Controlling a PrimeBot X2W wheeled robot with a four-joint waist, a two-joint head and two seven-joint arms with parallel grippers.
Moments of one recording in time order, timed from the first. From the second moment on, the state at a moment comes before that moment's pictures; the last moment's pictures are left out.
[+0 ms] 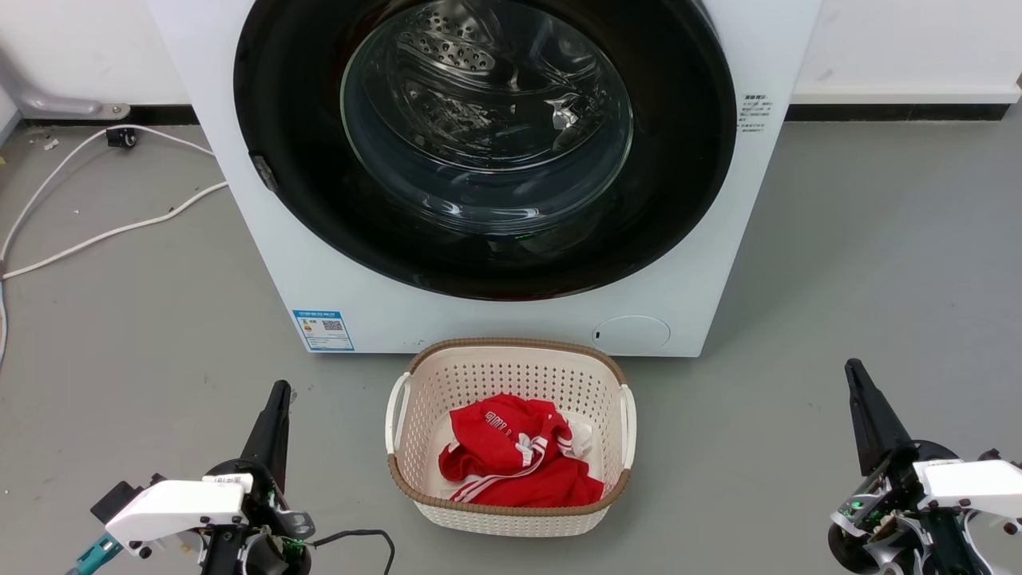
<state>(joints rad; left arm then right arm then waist) -0.10 0.06 0.11 0.24 -1.61 -0.13 0.11 -0.10 -0.06 -0.11 0.24 1.62 0.13 0.11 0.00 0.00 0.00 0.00</state>
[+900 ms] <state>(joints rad) -0.07 0.05 0.07 0.20 -1.50 -0.13 0.04 -0.06 -0.05 -0.07 0.22 1.55 0.13 0.04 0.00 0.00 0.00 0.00</state>
